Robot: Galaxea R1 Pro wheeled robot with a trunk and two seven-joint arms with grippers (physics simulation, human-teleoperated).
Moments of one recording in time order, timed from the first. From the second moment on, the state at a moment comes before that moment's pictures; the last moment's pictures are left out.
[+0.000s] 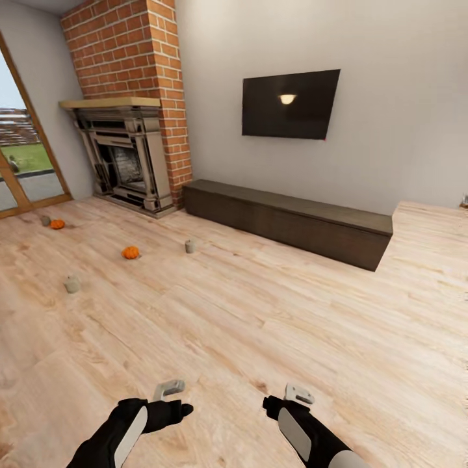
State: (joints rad) left arm -0.41 0.03 -0.09 -0.73 0.32 0.60 -0.13; right arm -0.53 0.11 0.38 -0.46 -0.71 0.20 -0.40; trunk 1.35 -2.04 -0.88
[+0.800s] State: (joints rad) left arm -0.41 0.03 -0.09 -0.73 0.32 0.57 -0.13; right arm -0.53 0.11 0.38 -0.46 -0.71 0.20 -0.40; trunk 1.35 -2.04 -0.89
